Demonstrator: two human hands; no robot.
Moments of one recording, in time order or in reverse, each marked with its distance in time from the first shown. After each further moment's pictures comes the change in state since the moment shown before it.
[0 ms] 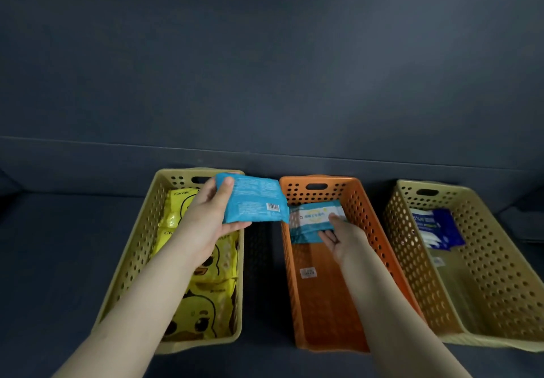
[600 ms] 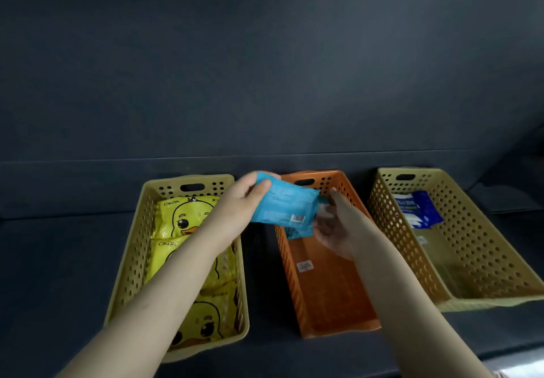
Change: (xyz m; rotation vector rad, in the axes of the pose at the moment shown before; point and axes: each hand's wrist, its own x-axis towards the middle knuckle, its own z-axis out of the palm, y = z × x) left_hand 0.005 0.005 0.033 0.507 -0.356 0.279; right_hand -0.045 -0.014 -0.011 0.056 -0.221 0.049
